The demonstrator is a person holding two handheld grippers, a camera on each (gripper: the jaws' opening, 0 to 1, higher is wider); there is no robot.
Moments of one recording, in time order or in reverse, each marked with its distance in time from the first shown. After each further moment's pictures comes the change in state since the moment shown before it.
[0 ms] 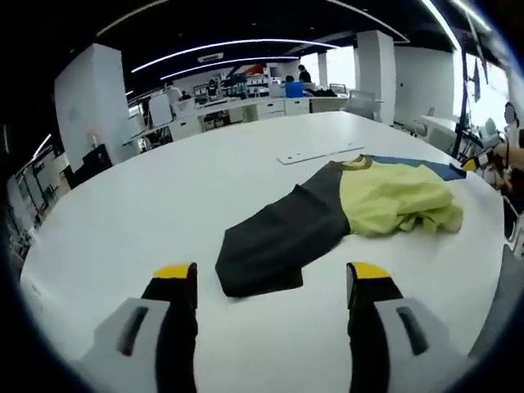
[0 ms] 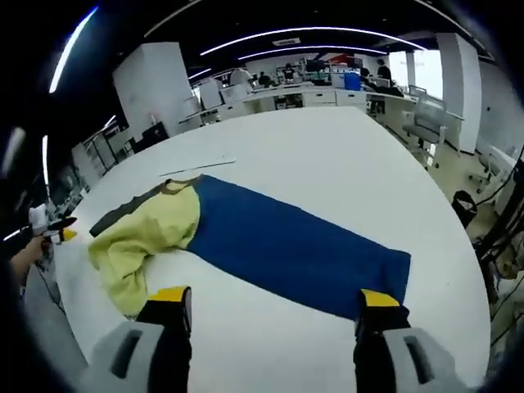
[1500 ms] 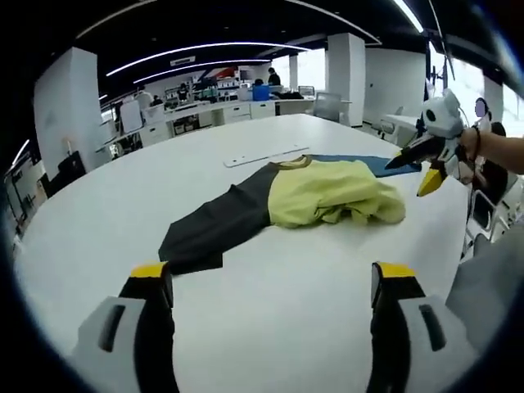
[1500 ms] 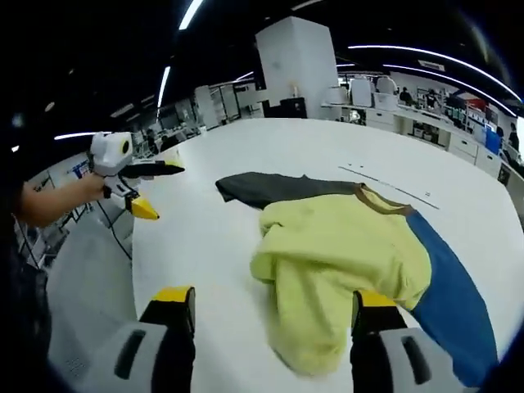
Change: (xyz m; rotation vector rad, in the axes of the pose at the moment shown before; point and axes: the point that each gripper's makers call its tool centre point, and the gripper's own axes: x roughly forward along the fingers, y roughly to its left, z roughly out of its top) left arm -0.047 -0.088 -0.008 0.026 -0.028 -0.162; right arm 0.032 0.256 -0.009 -0.473 0.066 0.503
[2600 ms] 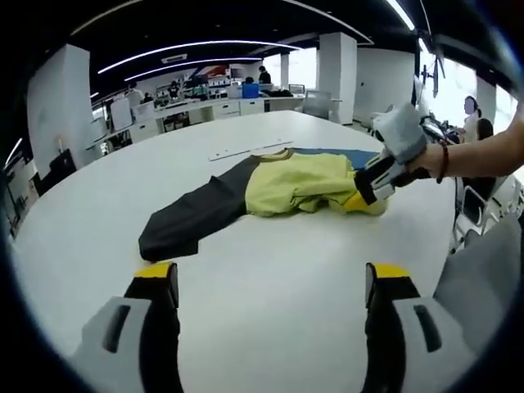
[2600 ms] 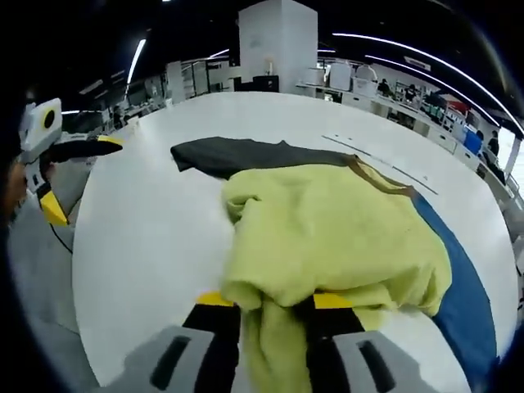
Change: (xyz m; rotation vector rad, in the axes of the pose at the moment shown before) left arm -0.002 -0.027 -0.019 0.013 0.037 -0.047; right arm 0.080 -0.034 -0.027 -0.009 0.127 -0.231
